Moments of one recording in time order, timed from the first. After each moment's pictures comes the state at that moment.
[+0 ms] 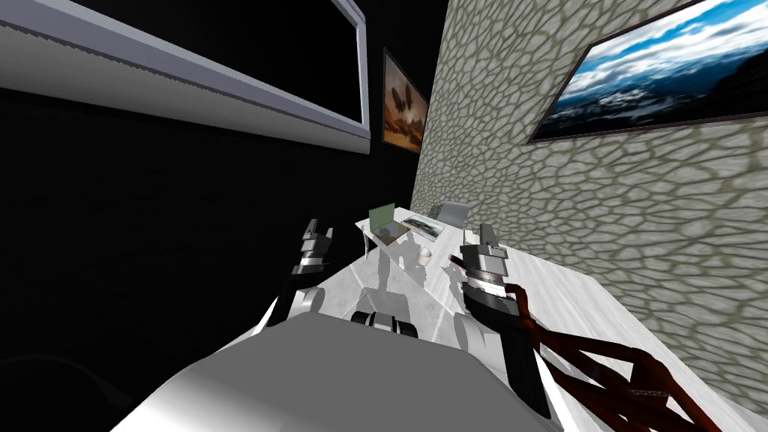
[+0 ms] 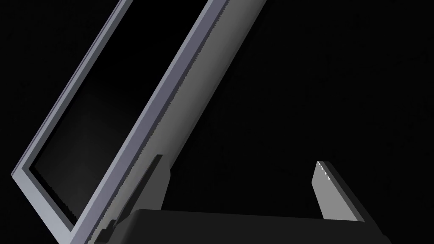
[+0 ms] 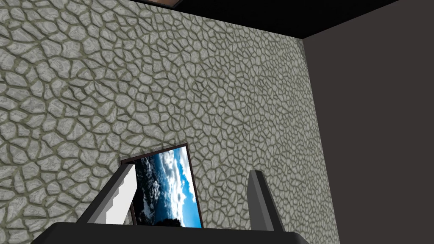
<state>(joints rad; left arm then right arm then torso) 0.49 -0.01 0.07 -2.25 0.10 -0.36 0.11 0.47 -0.01 0.00 -2.40 0.05 -0.37 0.04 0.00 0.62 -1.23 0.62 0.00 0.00</state>
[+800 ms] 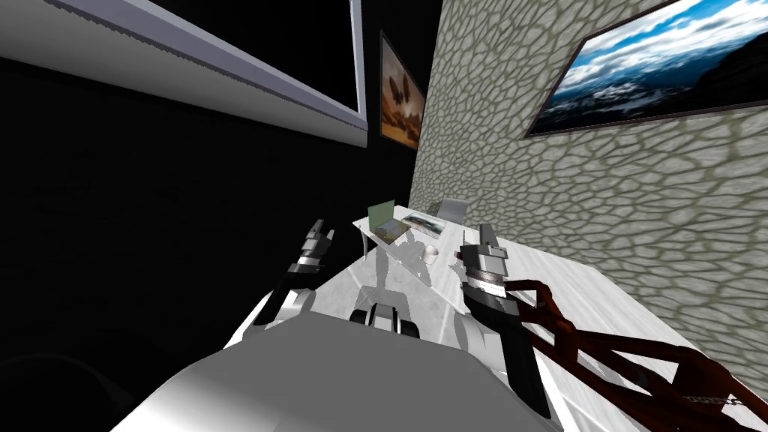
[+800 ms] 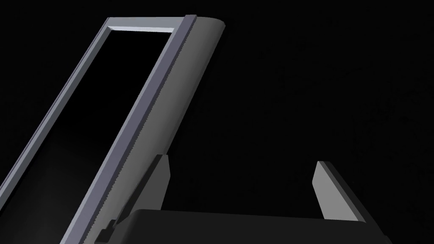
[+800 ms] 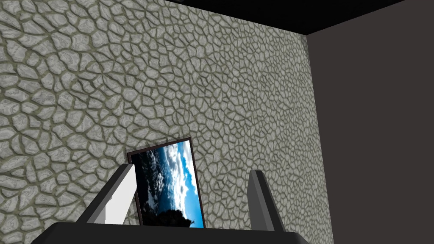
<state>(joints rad) 0.51 0.16 0.08 -2.28 0.08 -0.27 0.11 0.47 -0.01 0.00 -2.40 0.05 -0.37 0.04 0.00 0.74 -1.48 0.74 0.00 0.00</state>
